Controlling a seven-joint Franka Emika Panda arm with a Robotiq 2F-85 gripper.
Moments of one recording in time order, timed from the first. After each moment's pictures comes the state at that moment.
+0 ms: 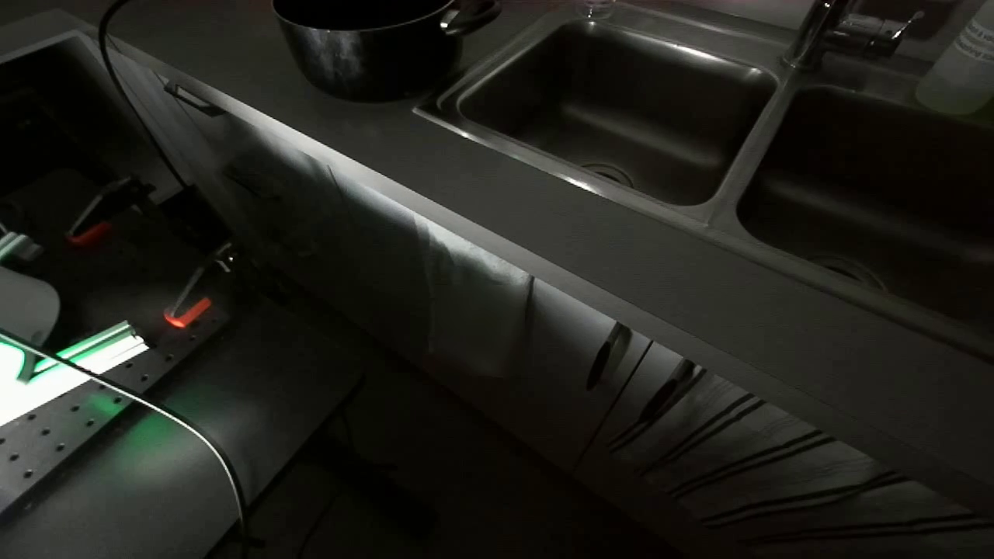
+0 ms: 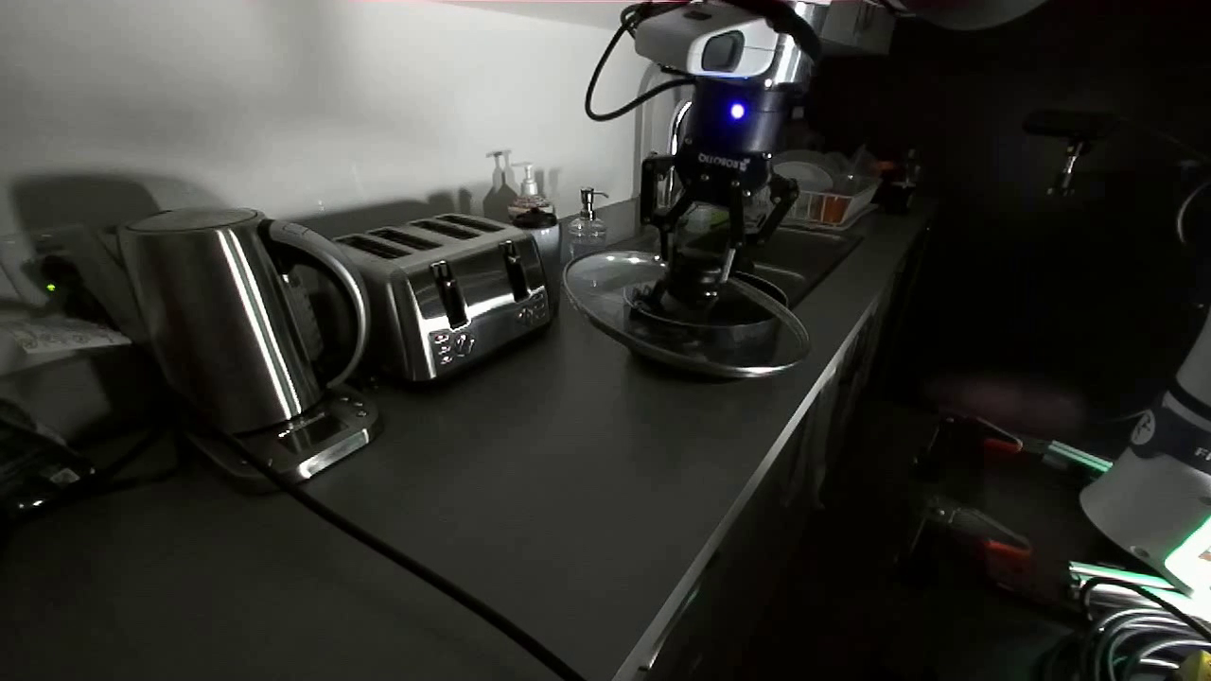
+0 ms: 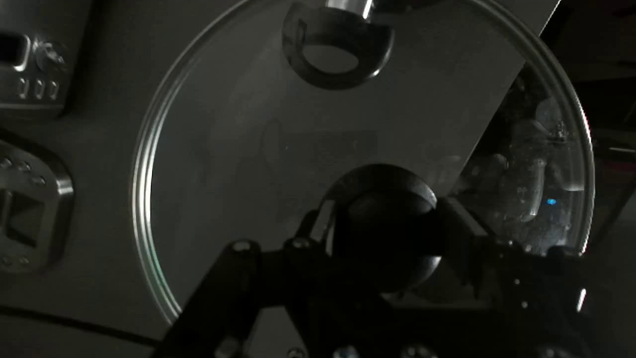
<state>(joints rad) 0.22 -0.20 0.22 -2.37 -0.19 2.32 -1.37</state>
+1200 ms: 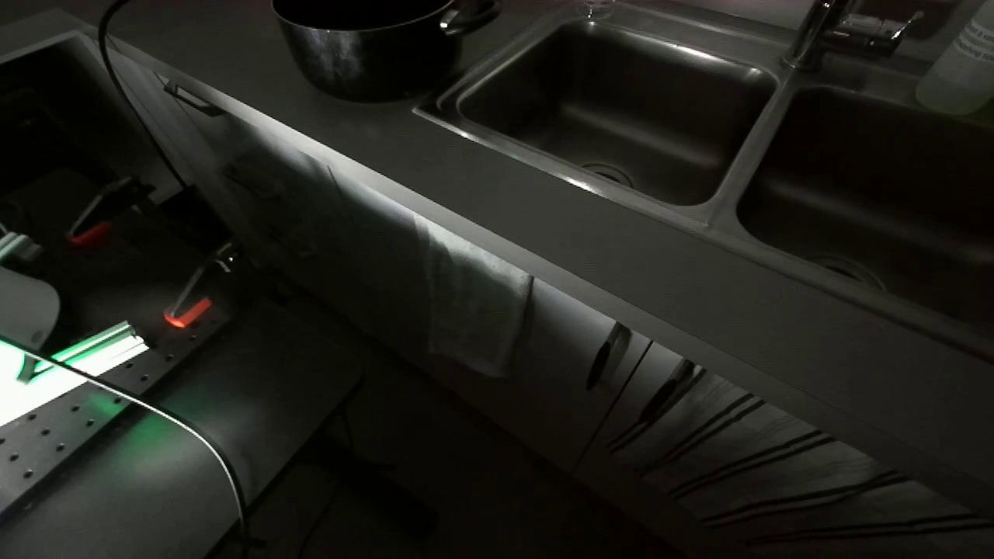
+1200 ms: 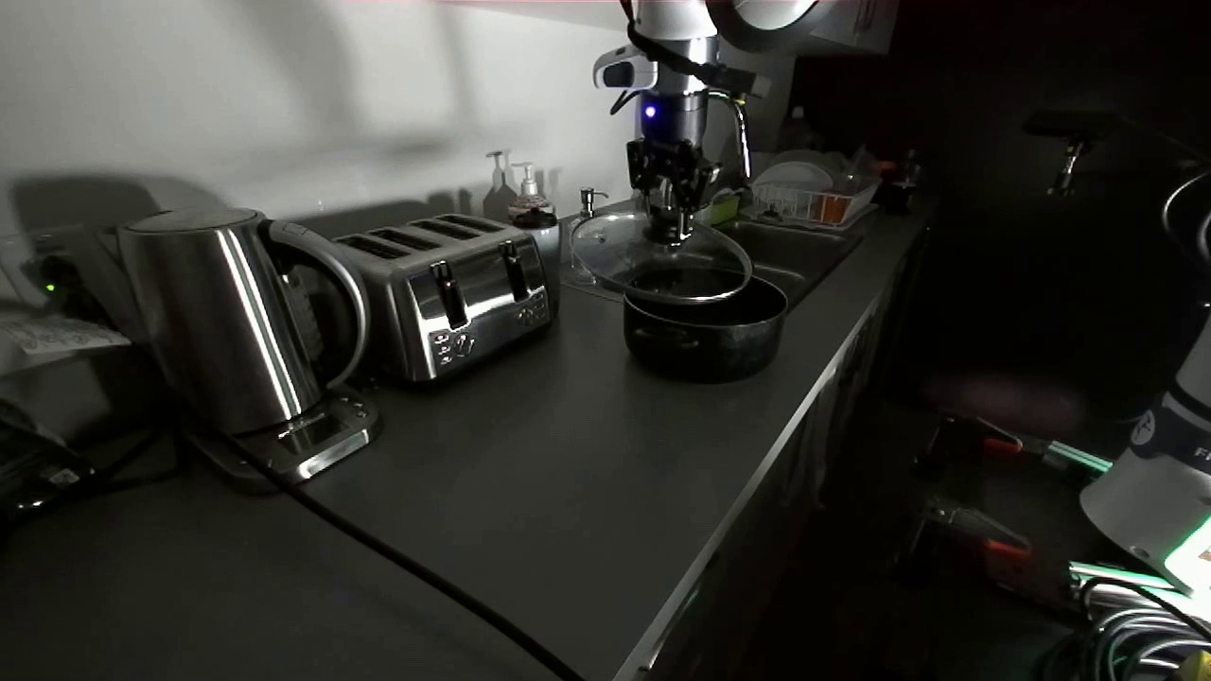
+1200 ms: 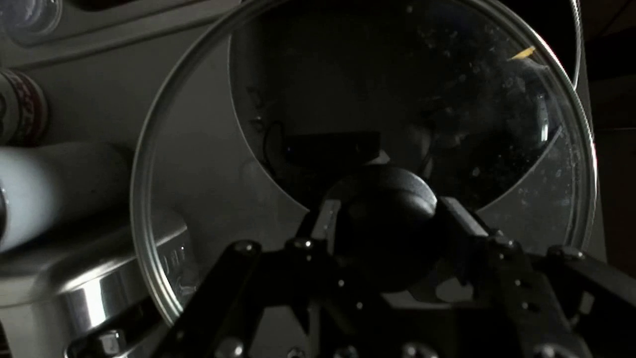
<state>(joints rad) 0.07 0.07 0.08 -2.05 -0.32 2.18 -0.98</state>
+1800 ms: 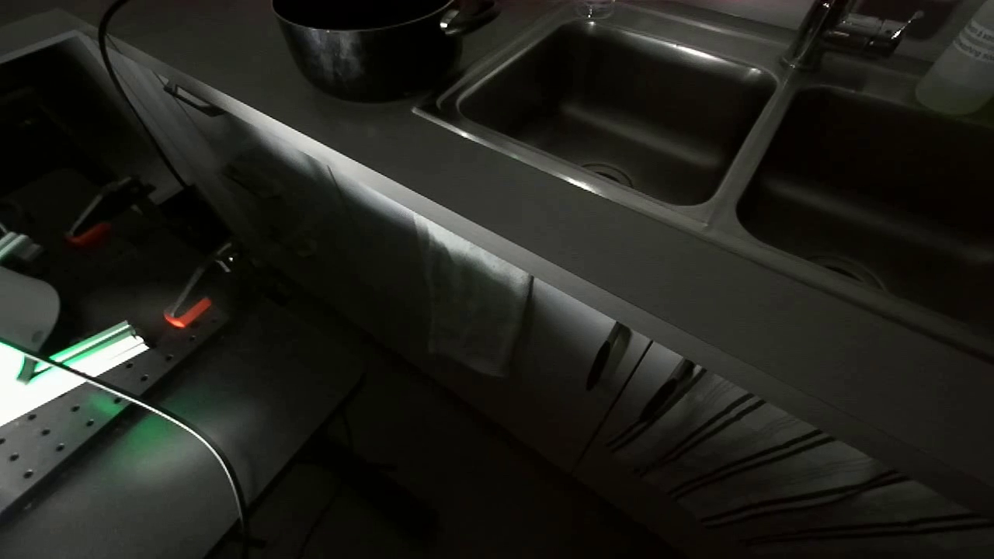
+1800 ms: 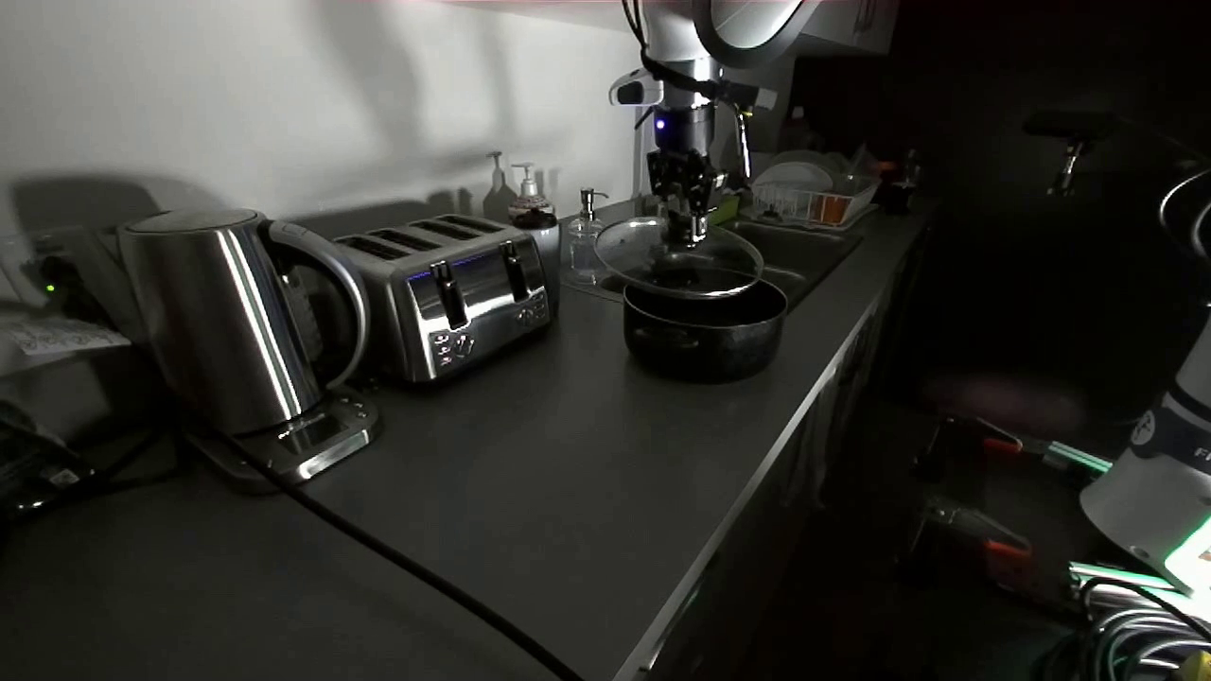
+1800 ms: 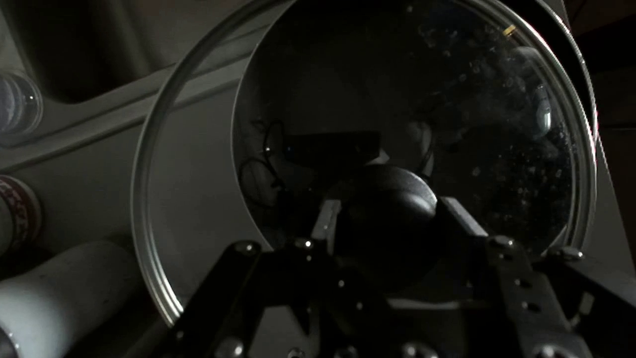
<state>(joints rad) 0.01 0.13 0.04 -2.00 -0.29 2.14 -0.96</state>
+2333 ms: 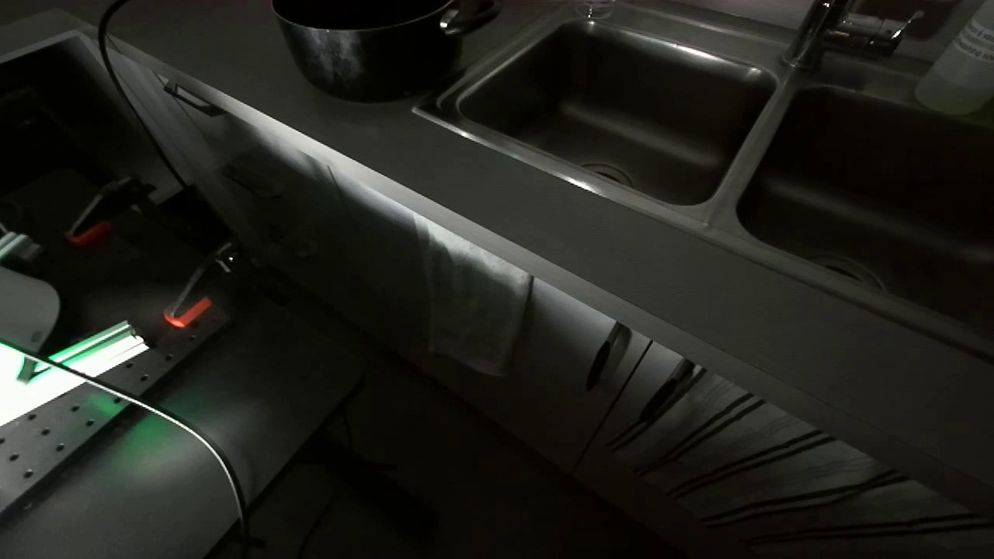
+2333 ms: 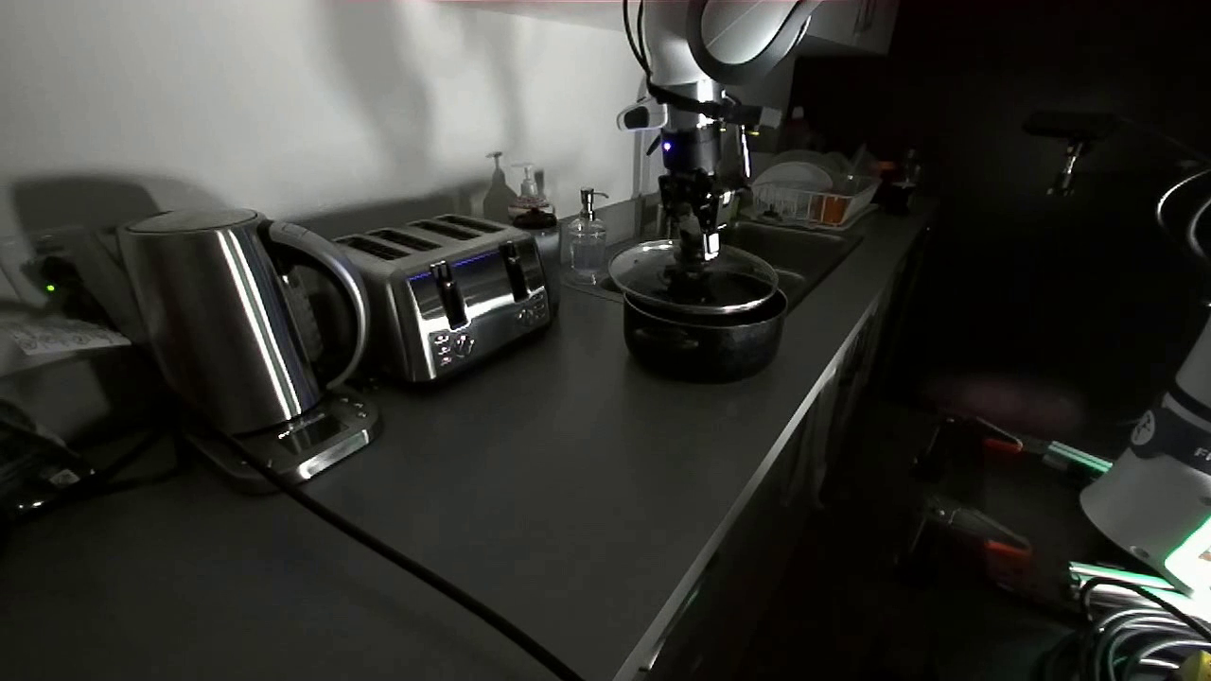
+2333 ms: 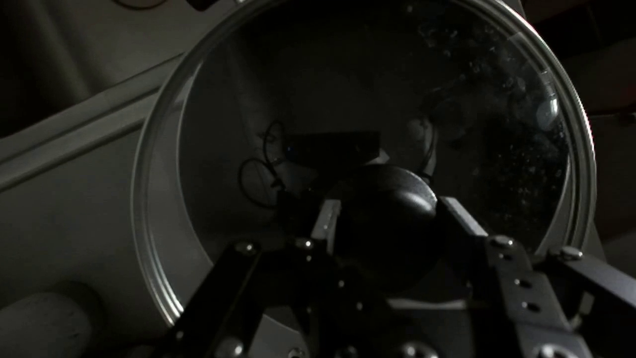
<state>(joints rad) -0.01 0.17 0.03 -2.00 -0.23 2.09 -0.96</state>
